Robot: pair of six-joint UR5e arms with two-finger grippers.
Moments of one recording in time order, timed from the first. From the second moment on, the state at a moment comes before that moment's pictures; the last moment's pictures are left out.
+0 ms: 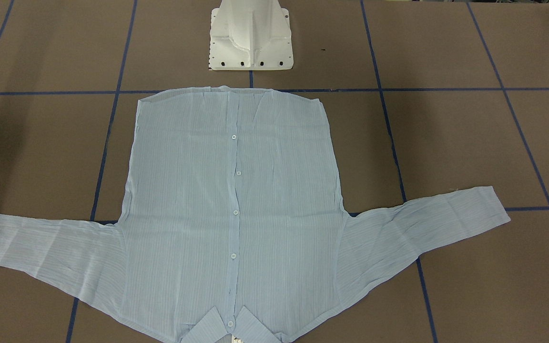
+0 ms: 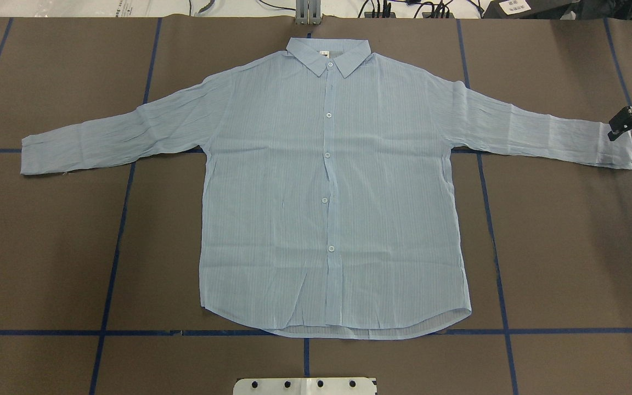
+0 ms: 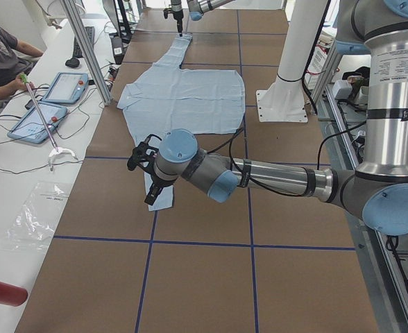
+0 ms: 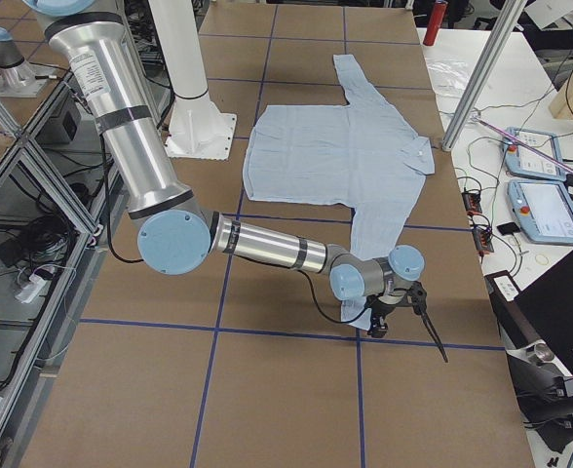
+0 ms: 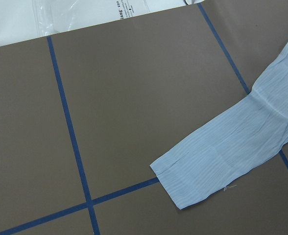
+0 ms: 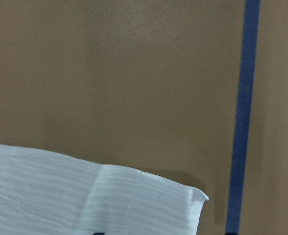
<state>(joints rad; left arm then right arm) -1.57 -1.53 -1.73 -2.05 -2.47 -0.12 1.29 -1.19 0.93 -1.15 2.28 0.27</state>
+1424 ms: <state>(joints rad) -1.57 -1.54 -1.75 -2.05 -2.47 -0.12 1.28 -1.19 0.96 -1.16 2.28 0.34</state>
